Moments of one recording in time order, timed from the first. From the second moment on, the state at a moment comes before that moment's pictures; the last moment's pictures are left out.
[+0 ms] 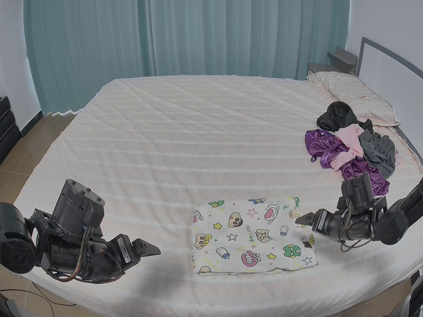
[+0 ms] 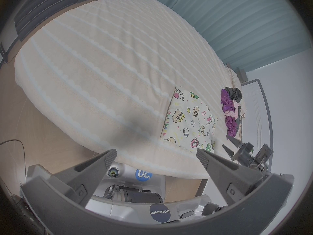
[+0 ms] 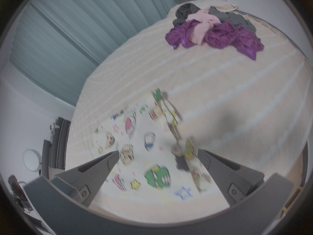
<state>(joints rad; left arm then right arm) -0.59 1.47 -0.61 0.07 -0.01 -1.05 0.36 1.82 -0.54 -0.47 -0.03 0.73</state>
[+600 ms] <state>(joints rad) -0.59 1.47 -0.60 0.08 -0.01 -1.05 0.33 2.17 -0.96 -0.46 -0.02 0.71</state>
